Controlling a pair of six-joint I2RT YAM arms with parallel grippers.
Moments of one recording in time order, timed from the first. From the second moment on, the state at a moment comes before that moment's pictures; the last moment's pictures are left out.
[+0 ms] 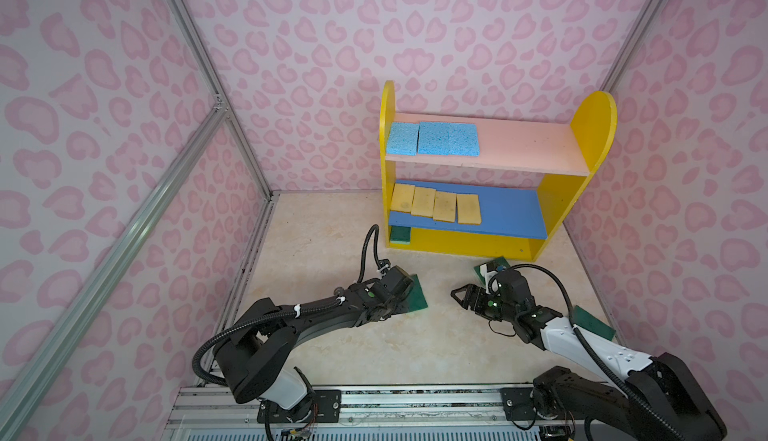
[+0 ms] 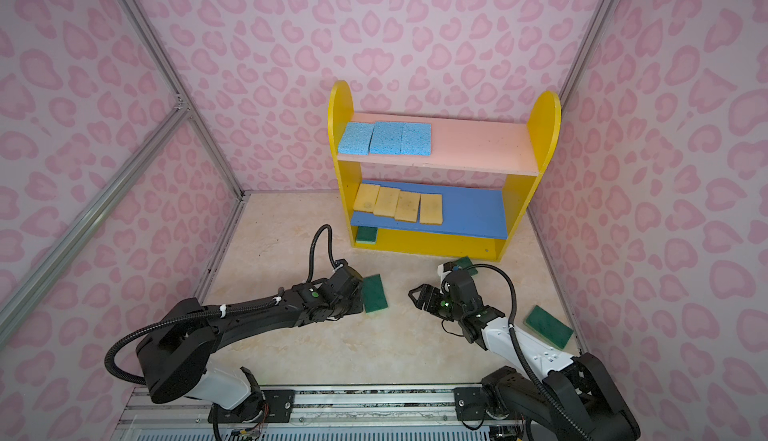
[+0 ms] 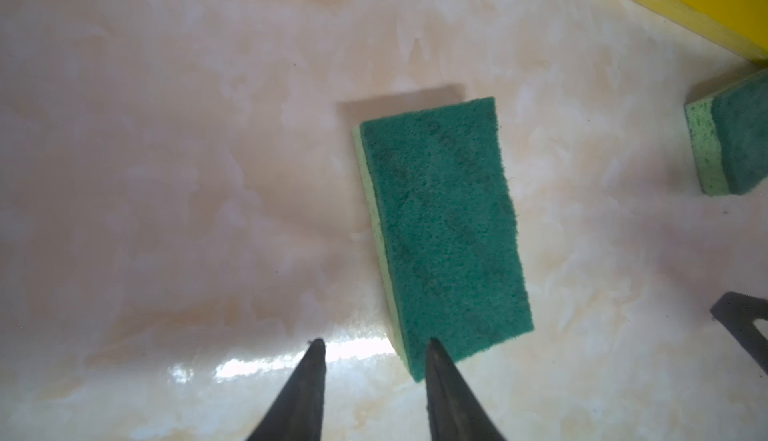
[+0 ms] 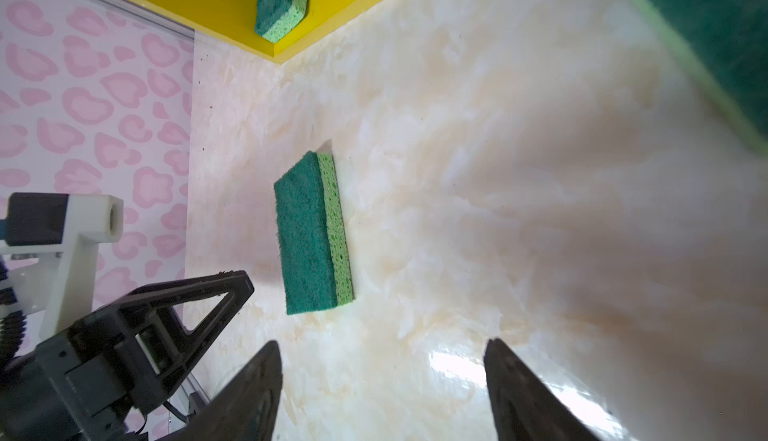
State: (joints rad) left arm -0.86 1.53 0.81 -0.31 -0.16 -0.90; right arm 0.44 1.13 0.38 0.05 -0.33 0.83
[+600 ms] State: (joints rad) left arm -0.83 1.69 0.82 -0.12 -0.07 -0.92; right arm 0.47 1.15 0.40 0.07 -0.32 0.84
